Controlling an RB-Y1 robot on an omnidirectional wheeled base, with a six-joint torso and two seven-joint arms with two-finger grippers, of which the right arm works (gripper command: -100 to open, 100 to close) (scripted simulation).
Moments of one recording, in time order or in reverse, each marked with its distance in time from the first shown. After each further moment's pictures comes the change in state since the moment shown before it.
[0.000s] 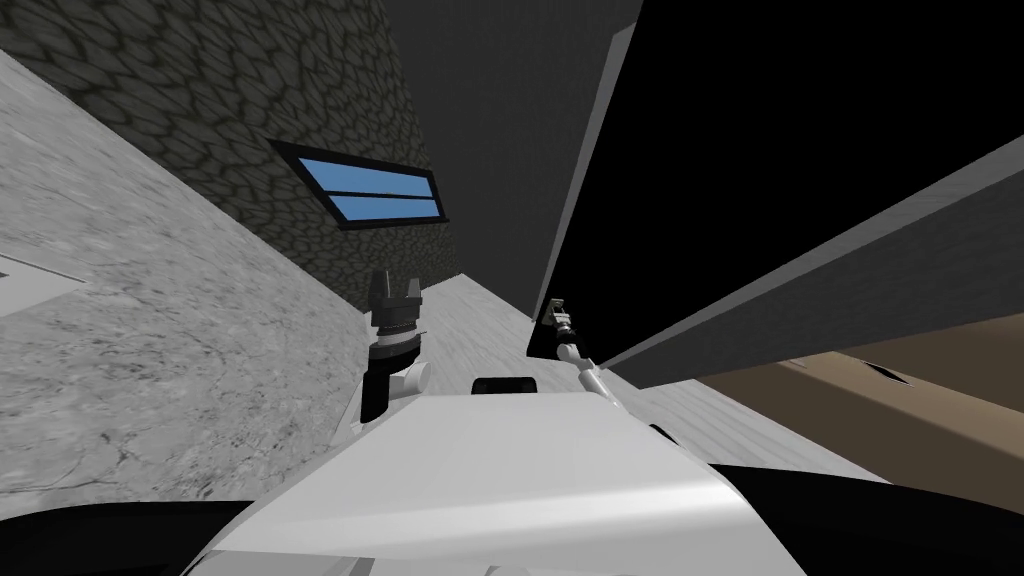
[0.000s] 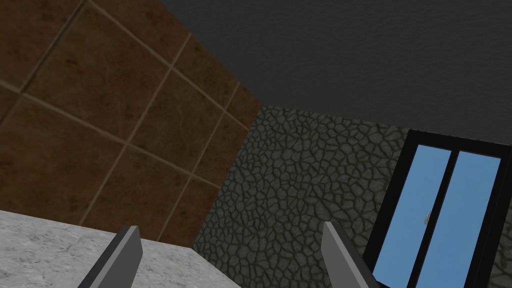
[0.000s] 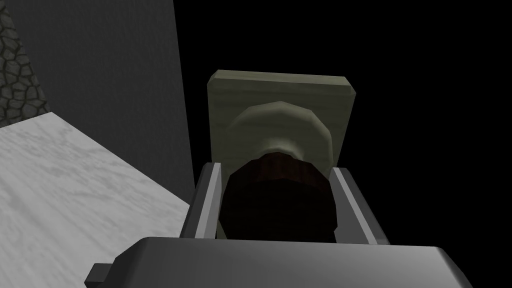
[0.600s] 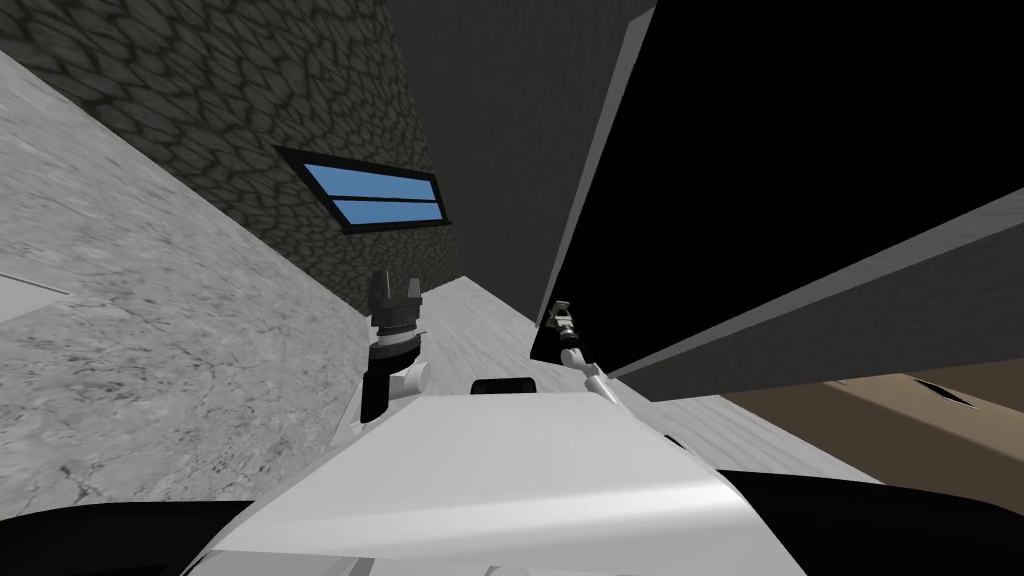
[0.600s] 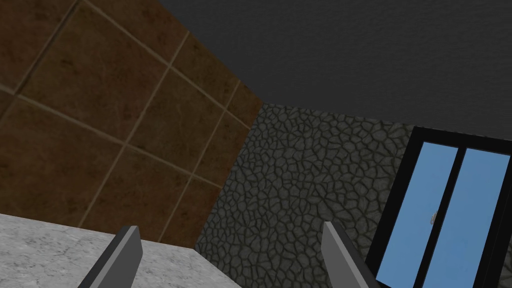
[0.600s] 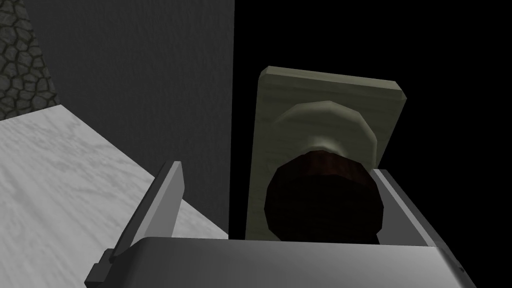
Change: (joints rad) arm 0.060 -0.051 0.027 -0.055 0.017 0.002 -0.013
